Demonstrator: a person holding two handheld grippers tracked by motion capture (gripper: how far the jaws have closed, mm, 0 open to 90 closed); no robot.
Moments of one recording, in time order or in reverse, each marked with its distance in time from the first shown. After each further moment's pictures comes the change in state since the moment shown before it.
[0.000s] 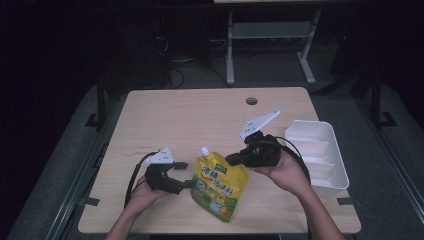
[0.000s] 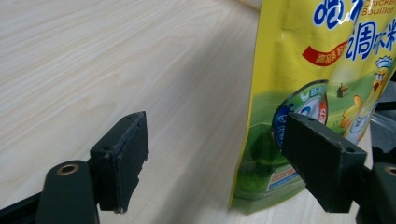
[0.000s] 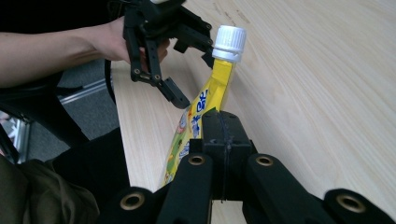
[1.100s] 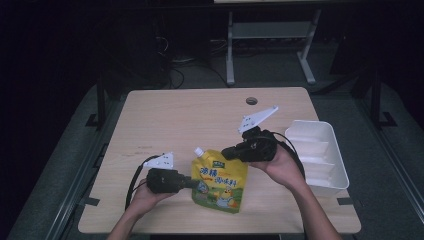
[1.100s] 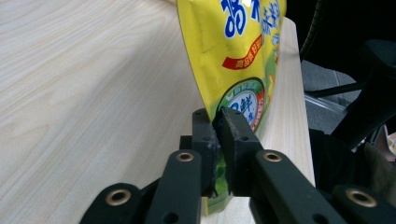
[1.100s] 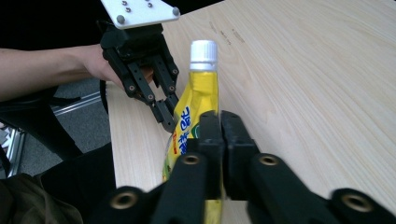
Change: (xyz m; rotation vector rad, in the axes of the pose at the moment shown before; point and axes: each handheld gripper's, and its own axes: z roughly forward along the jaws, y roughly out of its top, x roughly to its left) left arm -0.011 0.001 -0.003 -0.019 -0.170 0.084; right arm -0.013 0.004 0.006 -0.063 0.001 -0.011
